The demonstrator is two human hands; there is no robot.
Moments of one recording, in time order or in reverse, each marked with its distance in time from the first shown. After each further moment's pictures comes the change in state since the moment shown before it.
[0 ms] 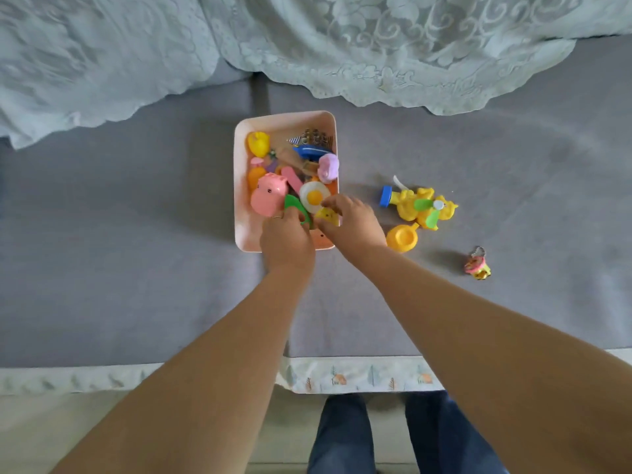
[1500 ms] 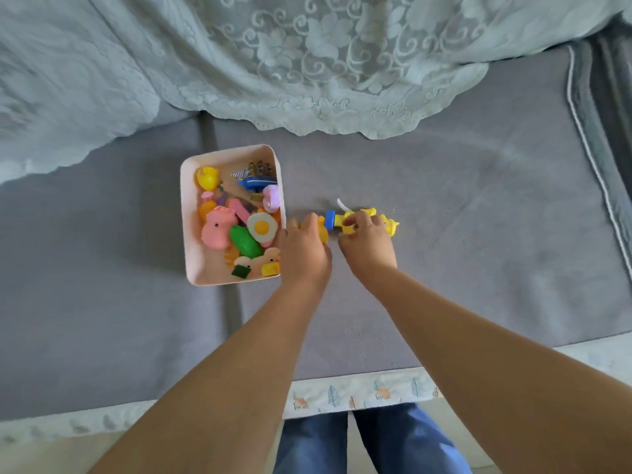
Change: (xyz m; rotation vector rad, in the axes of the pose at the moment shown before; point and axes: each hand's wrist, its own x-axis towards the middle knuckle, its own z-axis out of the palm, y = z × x) left_hand -0.030 0.112 0.030 0.176 -0.168 0.246; right_hand -0.006 0.077 -0.076 0.113 0.184 0.245
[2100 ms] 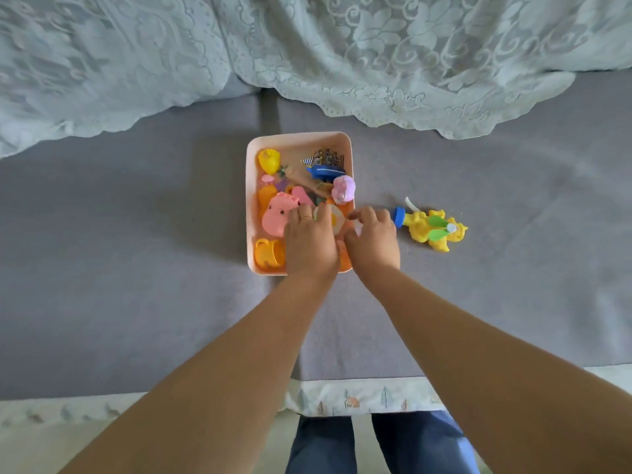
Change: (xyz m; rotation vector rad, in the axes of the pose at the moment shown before) left_hand 0.024 -0.114 -0.037 0.033 0.123 0.059; right_hand -0.017 -0.082 0.101 -0.114 0.072 -0.074
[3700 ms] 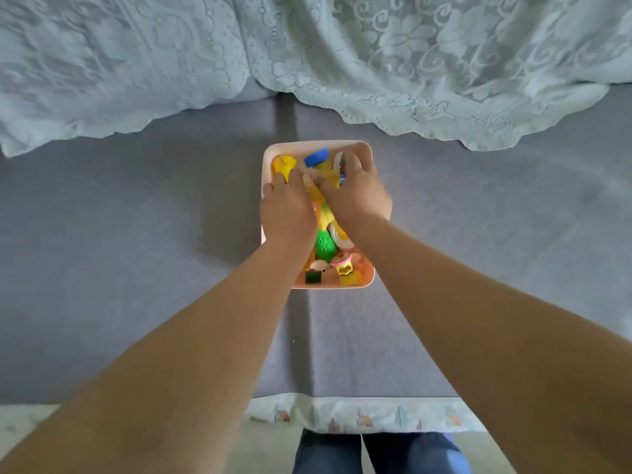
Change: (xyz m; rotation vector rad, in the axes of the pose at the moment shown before) left_hand 0.071 -0.044 -0.026 0.016 0.021 -0.135; right_hand 0.060 -0.087 0.003 -0.098 0.013 -0.106
